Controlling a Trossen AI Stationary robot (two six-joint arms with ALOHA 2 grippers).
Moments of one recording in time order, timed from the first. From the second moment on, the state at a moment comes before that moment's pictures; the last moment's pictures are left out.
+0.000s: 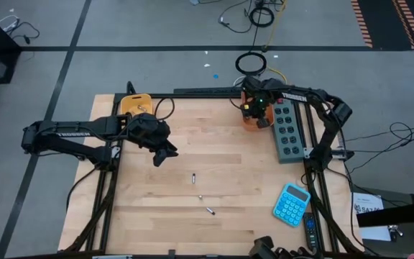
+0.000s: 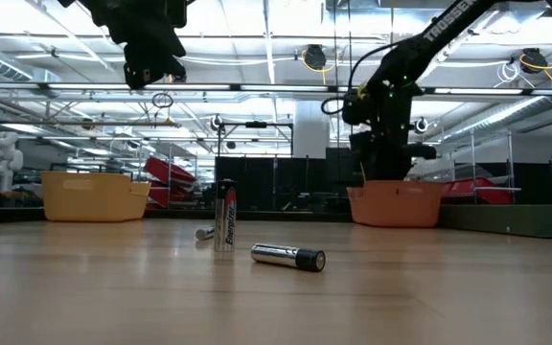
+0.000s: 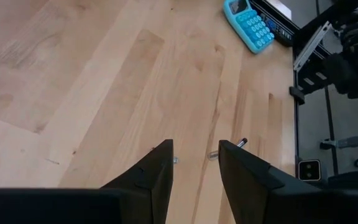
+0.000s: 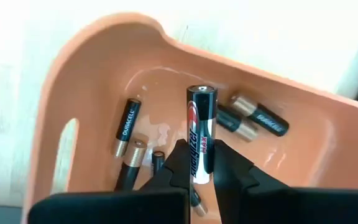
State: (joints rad) left arm 0.12 1.05 0.88 -0.53 0.26 -0.43; right arm -0.73 1.79 1.25 -0.86 -0.03 -1.01
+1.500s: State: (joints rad) left arm 0.13 1.35 0.89 -0.02 -0.06 -0.13; right arm -0.21 1.69 1.33 -0.36 -0.24 -0.22
